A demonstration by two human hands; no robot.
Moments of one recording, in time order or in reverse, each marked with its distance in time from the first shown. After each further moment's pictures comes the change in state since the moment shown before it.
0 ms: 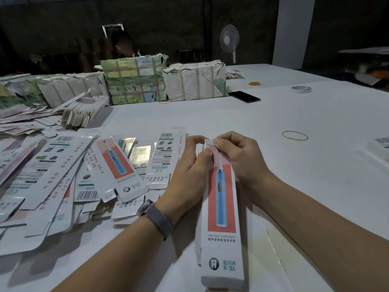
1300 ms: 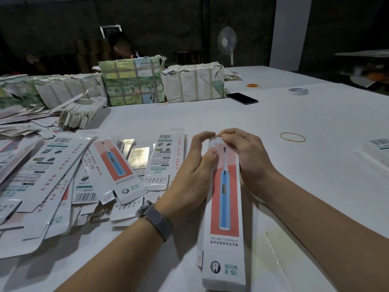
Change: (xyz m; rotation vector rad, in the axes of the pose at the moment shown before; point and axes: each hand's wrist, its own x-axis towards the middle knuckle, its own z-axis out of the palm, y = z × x) left_hand 0.001 -0.001 -0.001 -0.052 -0.158 0.117; right_hand 0.003 -0.009 -0.007 0.114 -0.006 0.009
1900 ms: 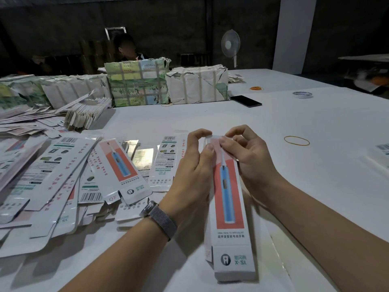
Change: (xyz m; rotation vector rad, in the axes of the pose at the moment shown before) left_hand 0.002 0.001 -0.003 -0.003 0.137 0.053; right_hand 0.000 0.008 0.002 0.015 -0.026 -0.092
